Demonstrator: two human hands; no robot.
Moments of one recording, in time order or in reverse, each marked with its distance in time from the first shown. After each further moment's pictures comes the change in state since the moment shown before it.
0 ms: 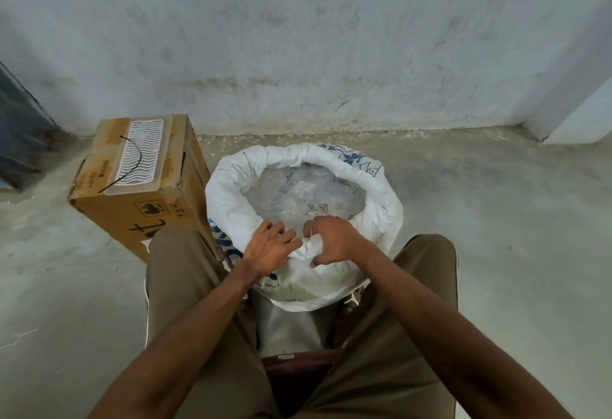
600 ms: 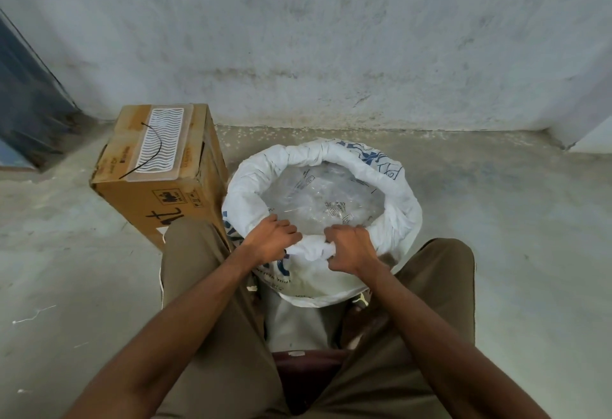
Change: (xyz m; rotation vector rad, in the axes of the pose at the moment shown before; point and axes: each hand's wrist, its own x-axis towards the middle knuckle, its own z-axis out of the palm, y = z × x) left_hand -0.006 -0.034 -0.020 -0.004 -0.483 0.025; right_hand -0.008 -0.008 0.034 -0.135 0.195 0.091
